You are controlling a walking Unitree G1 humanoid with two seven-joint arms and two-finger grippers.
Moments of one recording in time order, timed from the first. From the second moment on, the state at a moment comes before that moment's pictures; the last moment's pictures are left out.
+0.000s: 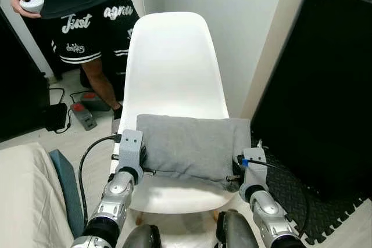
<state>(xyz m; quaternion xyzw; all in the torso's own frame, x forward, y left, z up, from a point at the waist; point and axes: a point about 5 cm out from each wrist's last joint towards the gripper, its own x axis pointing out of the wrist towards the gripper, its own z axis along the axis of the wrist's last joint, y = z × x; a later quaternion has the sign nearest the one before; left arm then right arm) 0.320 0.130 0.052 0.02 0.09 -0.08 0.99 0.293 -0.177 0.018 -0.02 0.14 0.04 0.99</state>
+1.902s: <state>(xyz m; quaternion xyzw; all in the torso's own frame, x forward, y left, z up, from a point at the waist) 0.341 0.149 0.075 0.01 0.03 -0.06 1.00 0.320 -0.178 0.038 0.01 0.12 0.03 0.99</state>
